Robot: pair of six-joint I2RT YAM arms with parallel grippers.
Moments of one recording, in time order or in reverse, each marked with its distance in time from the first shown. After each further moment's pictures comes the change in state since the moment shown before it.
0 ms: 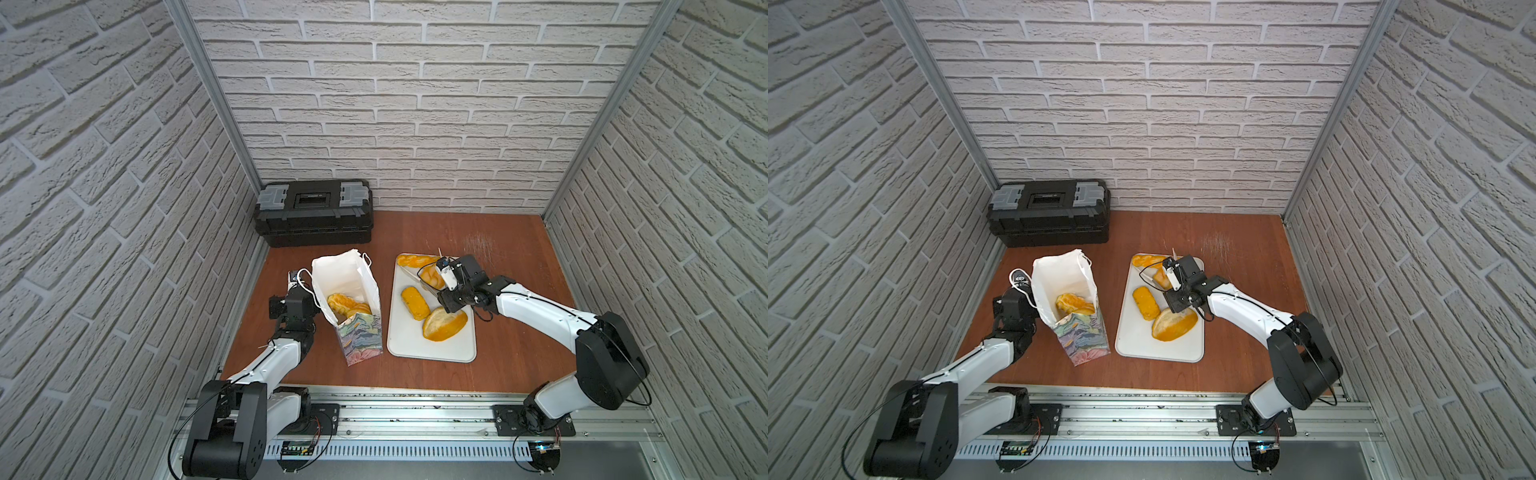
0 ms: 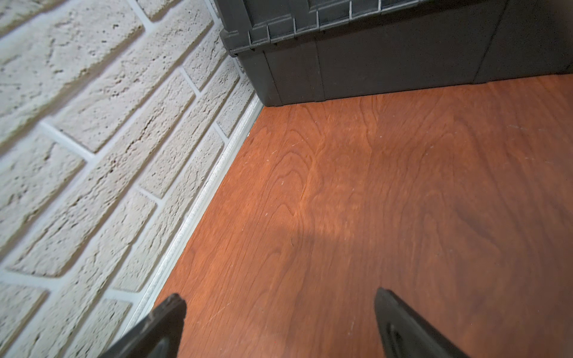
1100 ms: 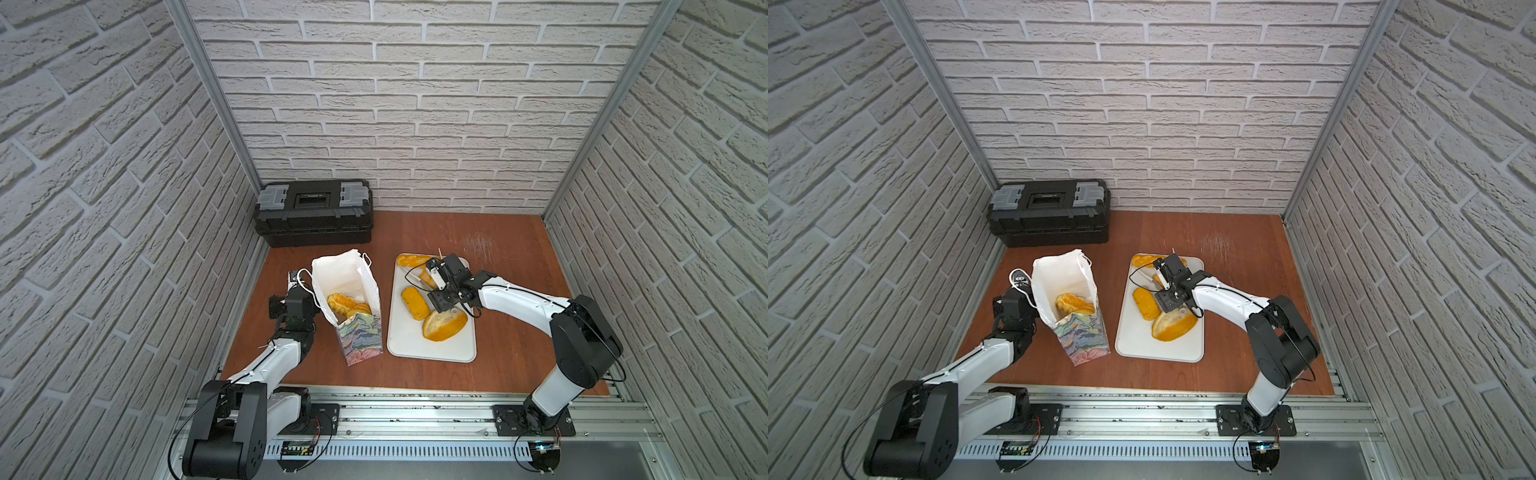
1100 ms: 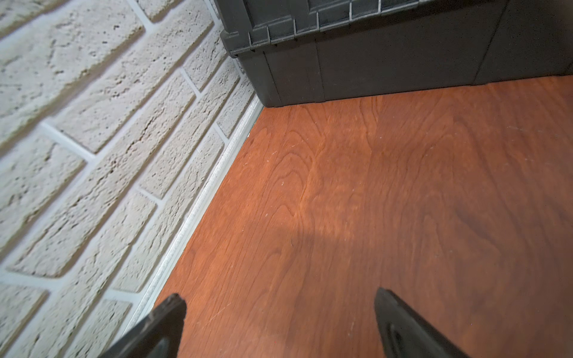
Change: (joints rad) left arm 0.000 0.000 0.000 0.004 0.000 0.000; right arm 0.040 0.146 0.090 -0.019 0.084 -0.011
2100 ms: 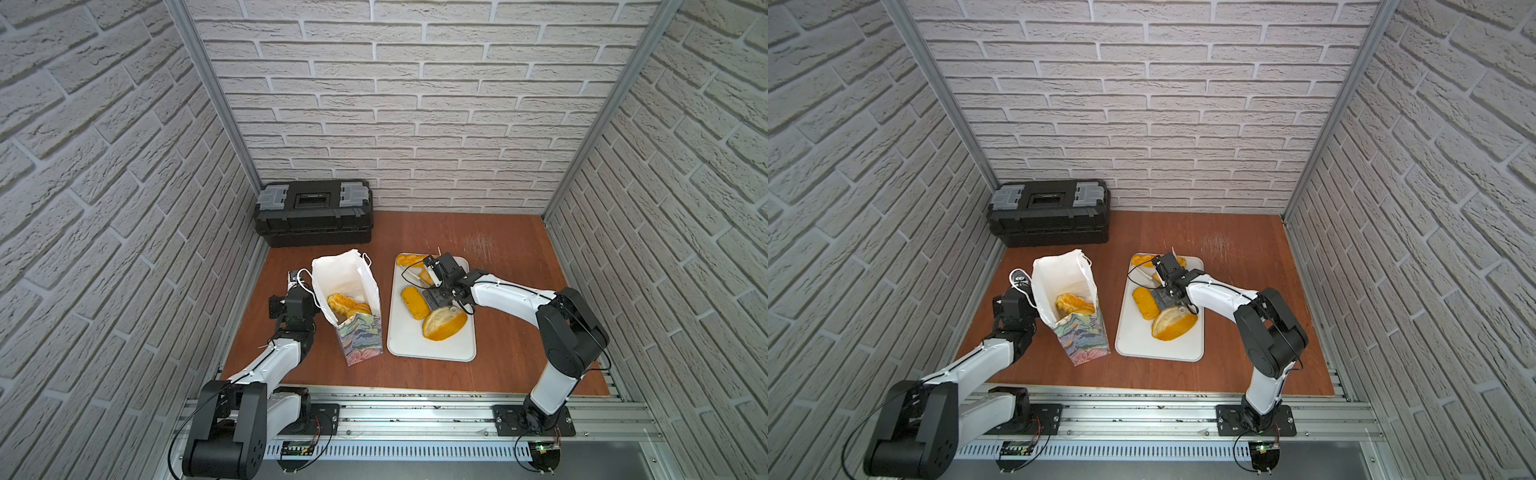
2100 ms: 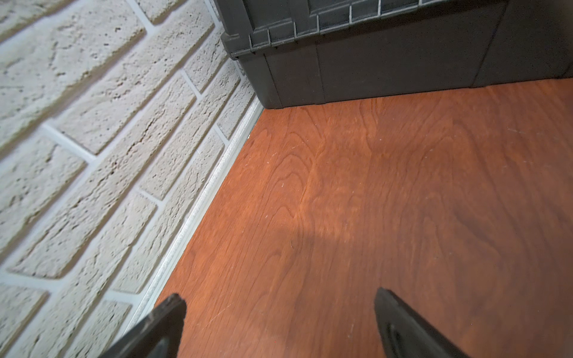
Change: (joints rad) left arm 0.000 0.000 0.000 0.003 0.000 0.000; right arm 0.002 0.078 0.037 0.064 0.082 0.008
